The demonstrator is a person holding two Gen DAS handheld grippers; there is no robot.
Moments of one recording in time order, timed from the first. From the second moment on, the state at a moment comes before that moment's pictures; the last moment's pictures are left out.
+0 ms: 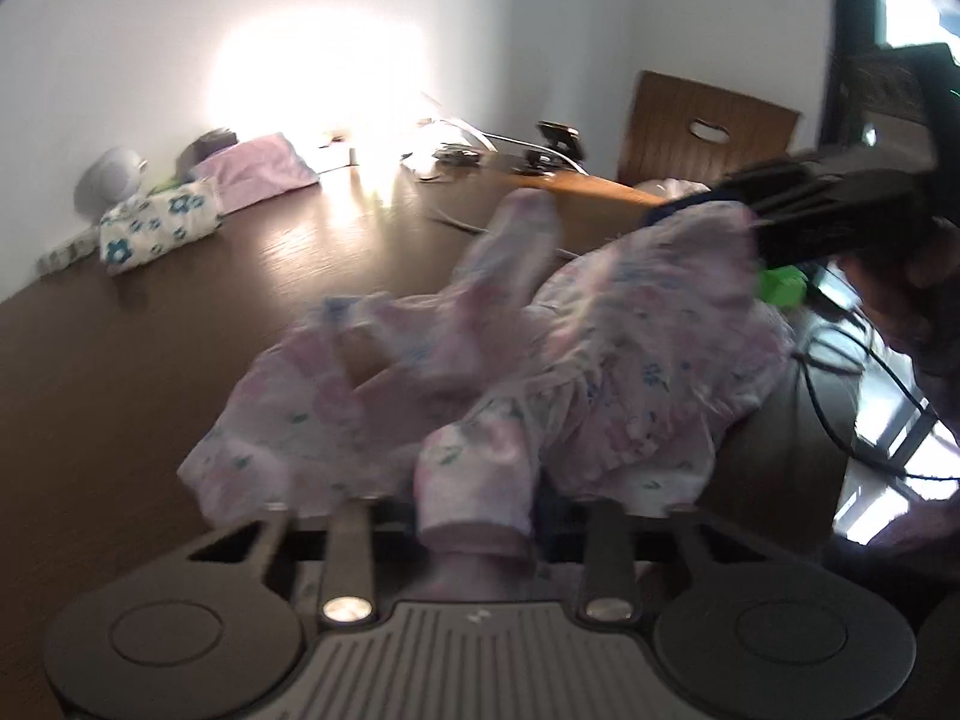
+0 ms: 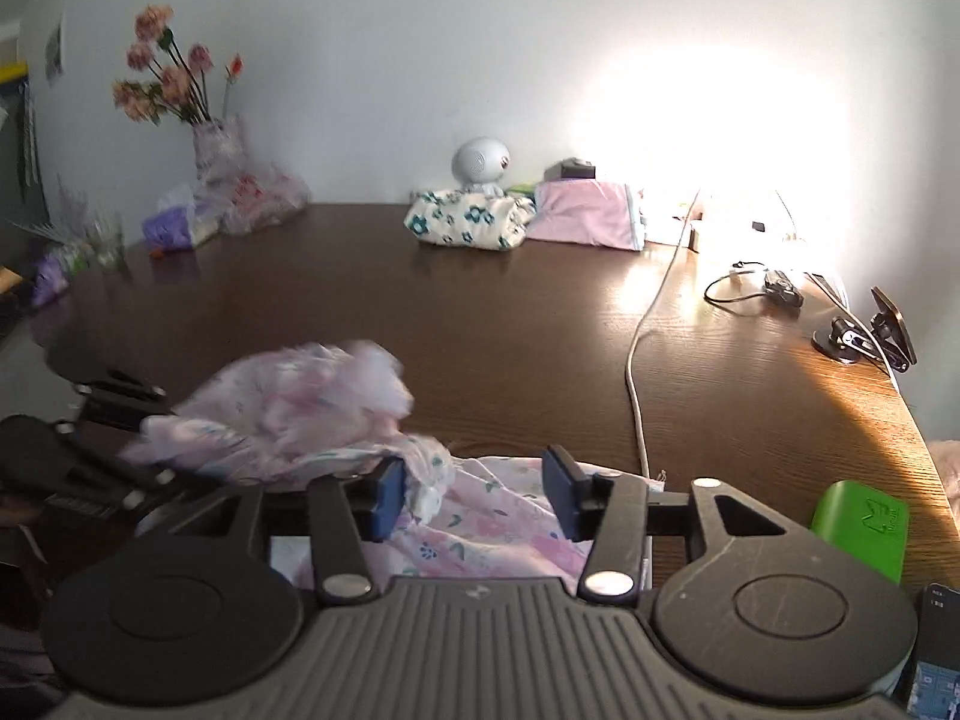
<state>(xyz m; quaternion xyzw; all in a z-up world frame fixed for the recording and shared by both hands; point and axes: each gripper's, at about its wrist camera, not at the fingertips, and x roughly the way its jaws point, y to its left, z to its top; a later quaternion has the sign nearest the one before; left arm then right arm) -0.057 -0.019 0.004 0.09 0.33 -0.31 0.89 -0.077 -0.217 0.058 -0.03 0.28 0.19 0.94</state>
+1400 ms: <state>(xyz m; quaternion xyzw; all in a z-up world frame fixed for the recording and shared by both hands) -0.146 -0.001 0.018 0.05 0.18 -0.41 0.89 -0.091 -0.215 0.020 0.03 0.41 0.18 0.90</state>
